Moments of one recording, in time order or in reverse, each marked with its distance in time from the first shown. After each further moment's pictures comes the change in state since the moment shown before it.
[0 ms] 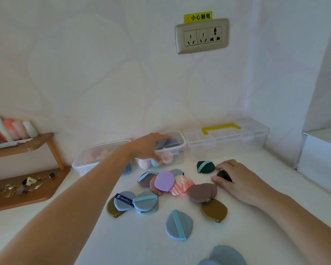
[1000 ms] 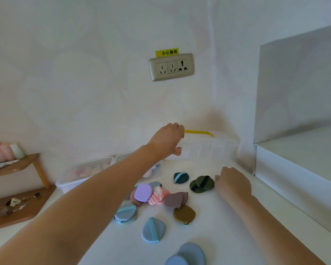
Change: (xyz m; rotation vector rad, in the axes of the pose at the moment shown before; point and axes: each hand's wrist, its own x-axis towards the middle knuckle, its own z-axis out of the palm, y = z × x) left_hand 0.016 0.147 -0.007 0.499 0.400 0.295; right_hand -0.014 0.024 -0.025 -0.091 0.206 0.495
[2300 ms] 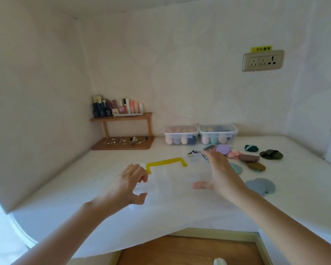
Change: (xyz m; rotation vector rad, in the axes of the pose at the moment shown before) left_hand -0.482 -0.040 -0.071 -0.231 0.104 -0.362; right_hand -0.257 -0.135 -0.002 0.330 -0.151 -0.861
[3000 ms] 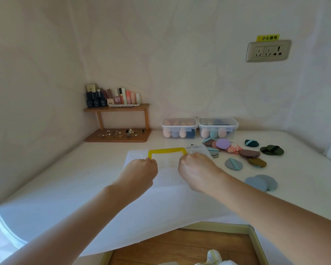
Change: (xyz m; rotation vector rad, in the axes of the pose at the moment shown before) left_hand 0.049 0.041 0.004 0.704 -0.240 -0.002; right_hand 0.020 -0.070 0.004 -0.962 -0.334 -0.361
